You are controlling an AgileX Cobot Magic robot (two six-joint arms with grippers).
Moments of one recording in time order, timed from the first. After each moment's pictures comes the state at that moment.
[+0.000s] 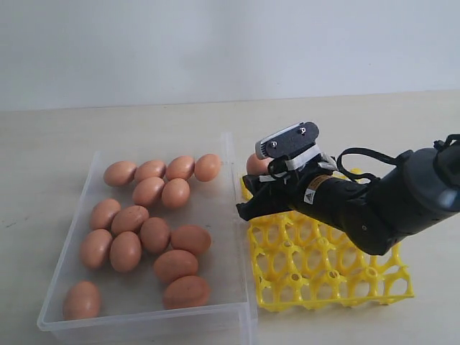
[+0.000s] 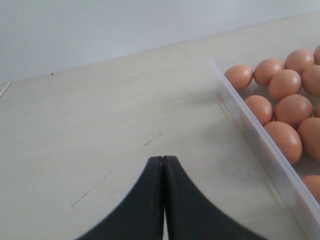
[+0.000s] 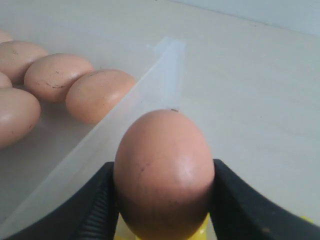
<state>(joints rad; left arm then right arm) -0.01 0.01 0.00 -0.05 0.37 0.21 0.50 2.04 -0.78 -0.06 -0.70 -0.02</state>
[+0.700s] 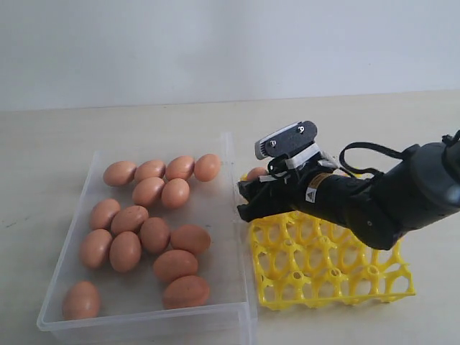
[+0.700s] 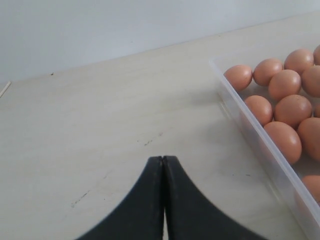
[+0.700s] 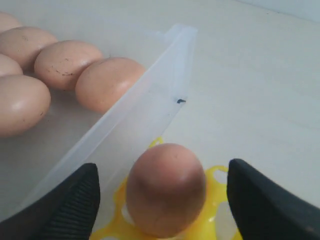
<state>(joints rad) -0.01 0.01 0.00 -0.05 0.37 0.21 0.49 2.00 -0.78 -0.12 -0.62 0.02</state>
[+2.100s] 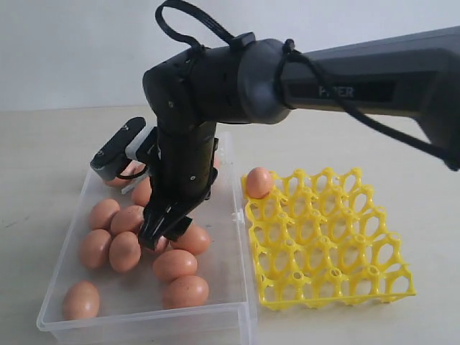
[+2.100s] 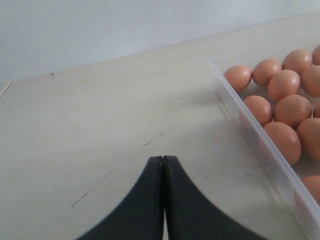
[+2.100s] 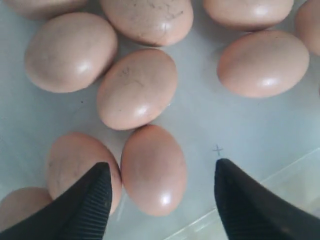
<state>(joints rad) -0.01 0.01 0.00 -0.05 0.37 0.21 0.85 2.15 -1.69 -0.05 0.97 -0.28</state>
